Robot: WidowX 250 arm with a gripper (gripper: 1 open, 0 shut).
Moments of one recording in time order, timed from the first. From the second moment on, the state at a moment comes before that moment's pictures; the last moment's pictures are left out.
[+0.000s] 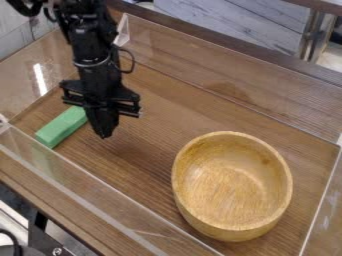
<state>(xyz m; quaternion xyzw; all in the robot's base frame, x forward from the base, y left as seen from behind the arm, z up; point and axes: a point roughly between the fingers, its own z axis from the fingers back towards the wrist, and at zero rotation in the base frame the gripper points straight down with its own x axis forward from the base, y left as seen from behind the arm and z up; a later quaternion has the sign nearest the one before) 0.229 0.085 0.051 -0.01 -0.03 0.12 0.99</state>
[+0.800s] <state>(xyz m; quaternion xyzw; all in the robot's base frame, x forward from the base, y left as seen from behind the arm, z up) 0.212 0.098 0.055 0.00 -0.03 0.07 1.00</state>
